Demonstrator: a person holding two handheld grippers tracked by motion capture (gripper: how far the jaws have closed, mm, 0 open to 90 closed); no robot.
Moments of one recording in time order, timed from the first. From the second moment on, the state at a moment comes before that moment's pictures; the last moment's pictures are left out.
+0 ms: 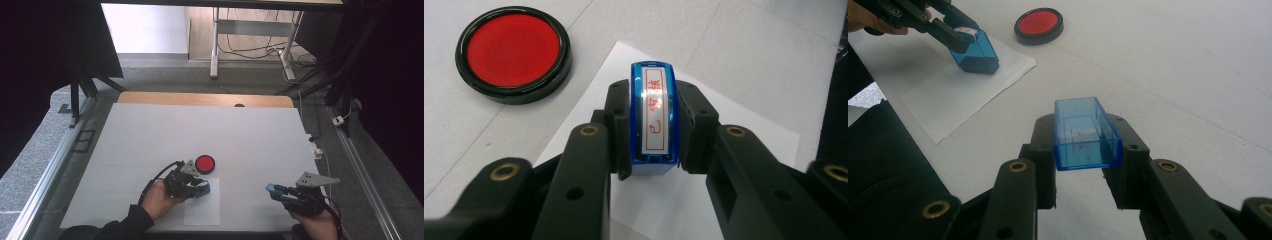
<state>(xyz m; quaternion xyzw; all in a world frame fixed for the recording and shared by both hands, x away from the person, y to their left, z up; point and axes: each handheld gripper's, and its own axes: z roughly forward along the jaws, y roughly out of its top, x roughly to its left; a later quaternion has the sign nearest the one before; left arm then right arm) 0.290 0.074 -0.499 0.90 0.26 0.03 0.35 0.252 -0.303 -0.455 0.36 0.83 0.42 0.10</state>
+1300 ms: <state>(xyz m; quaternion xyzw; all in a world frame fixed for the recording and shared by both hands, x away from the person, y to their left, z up) 0.294 0.095 -0.465 0.88 0.24 0.01 0.42 0.251 -0.302 -0.455 0.35 0.83 0.42 0.11</state>
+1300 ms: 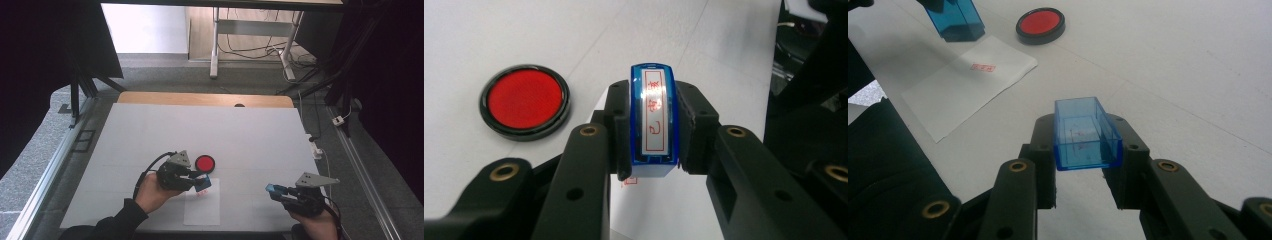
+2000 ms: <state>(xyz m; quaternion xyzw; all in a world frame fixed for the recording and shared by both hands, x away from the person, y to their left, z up) 0.292 0.121 -0.435 0.84 0.22 0.01 0.49 0.252 -0.302 -0.455 0.35 0.83 0.42 0.11</state>
